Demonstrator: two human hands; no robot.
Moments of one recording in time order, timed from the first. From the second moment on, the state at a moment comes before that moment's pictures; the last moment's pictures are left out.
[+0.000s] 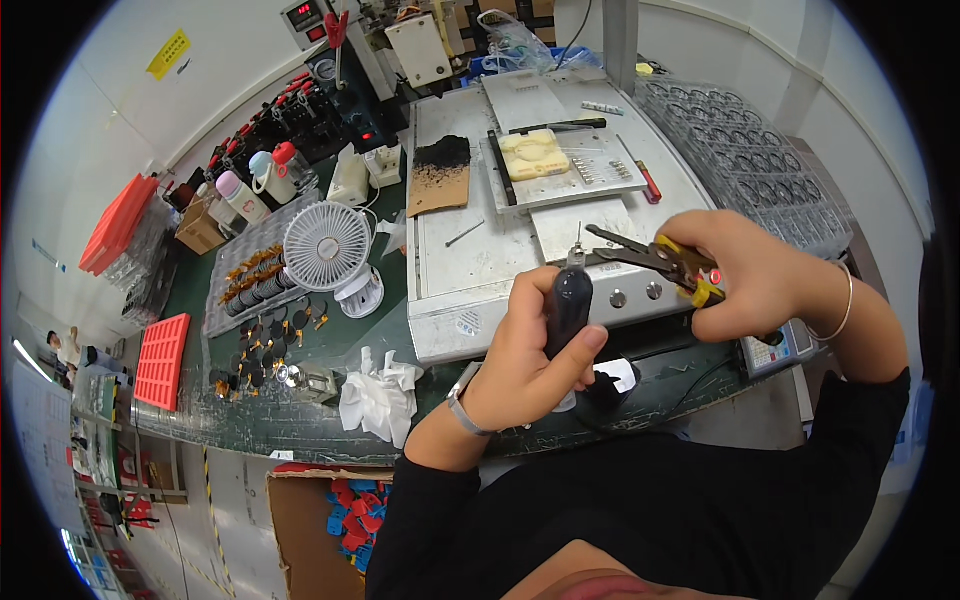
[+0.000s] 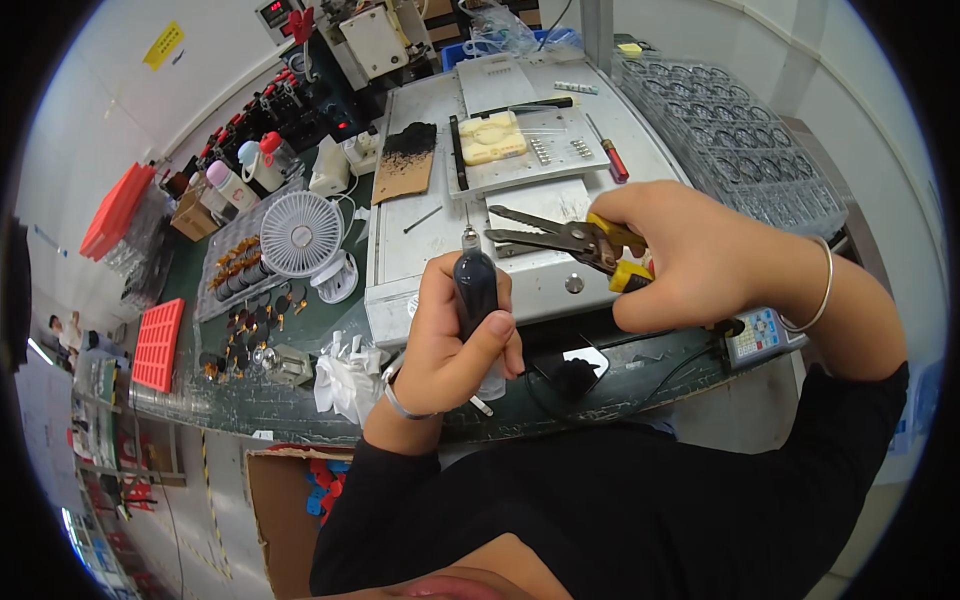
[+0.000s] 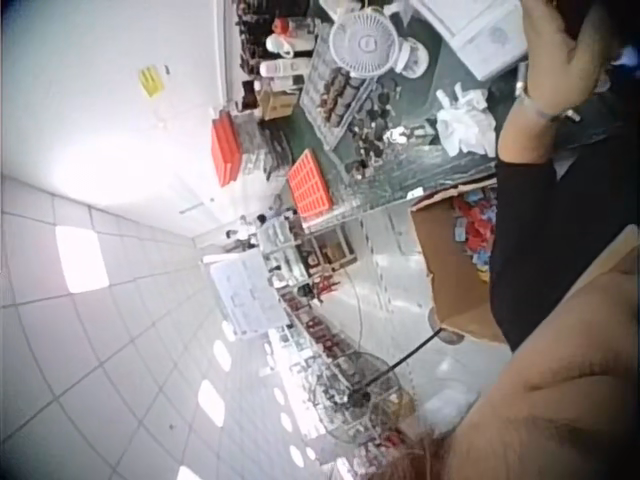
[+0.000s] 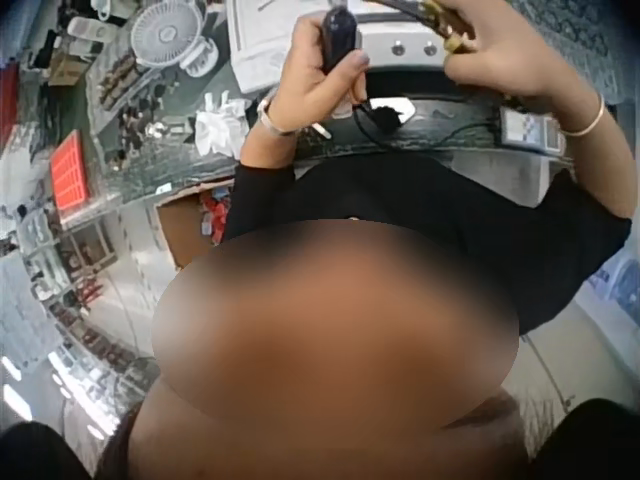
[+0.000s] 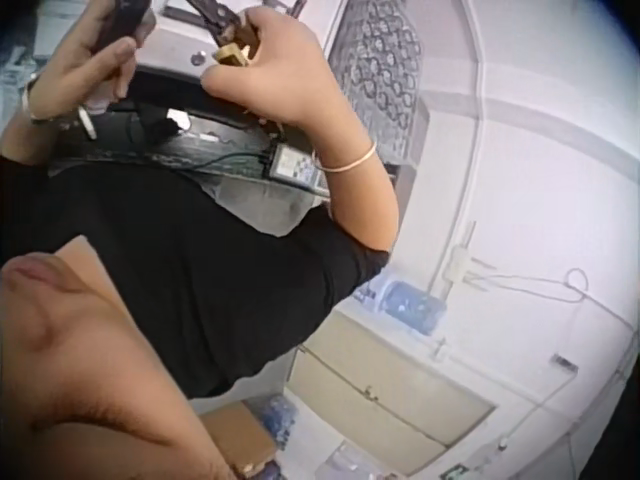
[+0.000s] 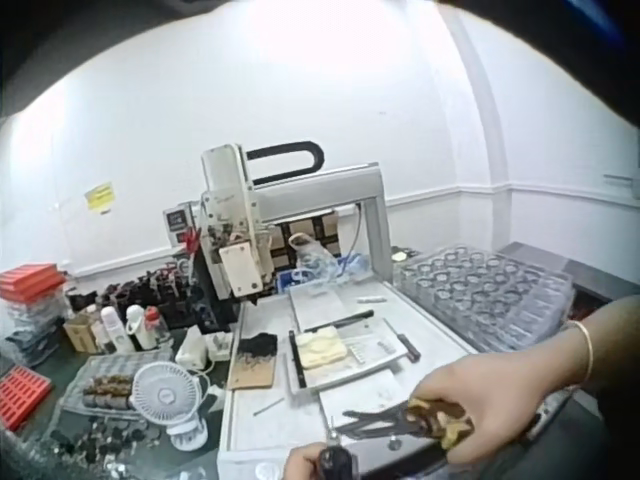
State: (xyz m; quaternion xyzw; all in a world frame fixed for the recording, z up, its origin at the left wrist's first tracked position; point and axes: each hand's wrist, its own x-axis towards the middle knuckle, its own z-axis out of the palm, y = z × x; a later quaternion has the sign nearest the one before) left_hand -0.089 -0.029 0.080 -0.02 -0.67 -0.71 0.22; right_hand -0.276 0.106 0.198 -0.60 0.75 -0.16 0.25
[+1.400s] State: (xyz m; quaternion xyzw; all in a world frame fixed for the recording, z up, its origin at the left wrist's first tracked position) left_hand -0.104 -0.033 0.078 0.04 -0.73 -0.67 0.15; right_hand -0.299 0.141 0.140 -0.40 0.68 -0.34 0.51
